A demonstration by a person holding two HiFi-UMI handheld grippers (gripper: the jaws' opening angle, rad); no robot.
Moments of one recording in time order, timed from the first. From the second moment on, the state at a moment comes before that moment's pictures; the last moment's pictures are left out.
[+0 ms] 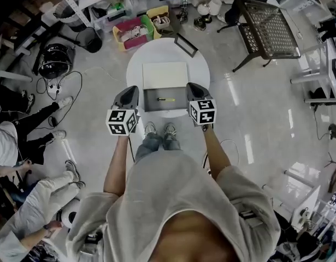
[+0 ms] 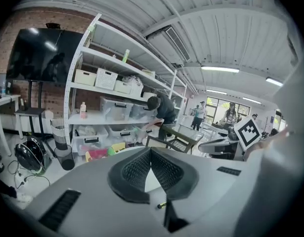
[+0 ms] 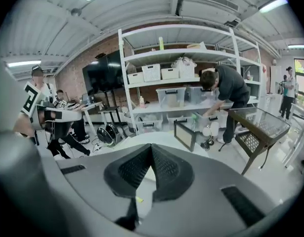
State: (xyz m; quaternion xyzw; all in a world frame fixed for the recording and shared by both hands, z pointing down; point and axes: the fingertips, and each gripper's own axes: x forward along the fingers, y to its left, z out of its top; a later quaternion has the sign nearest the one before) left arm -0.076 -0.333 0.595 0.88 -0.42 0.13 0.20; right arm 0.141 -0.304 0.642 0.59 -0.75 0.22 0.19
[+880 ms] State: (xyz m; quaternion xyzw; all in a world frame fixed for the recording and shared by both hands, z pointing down) left arm -0.082 -0.404 0.498 0.89 -0.45 0.06 0.10; right arm 0.160 -0.357 0.503 0.64 -0.76 0.06 0.13
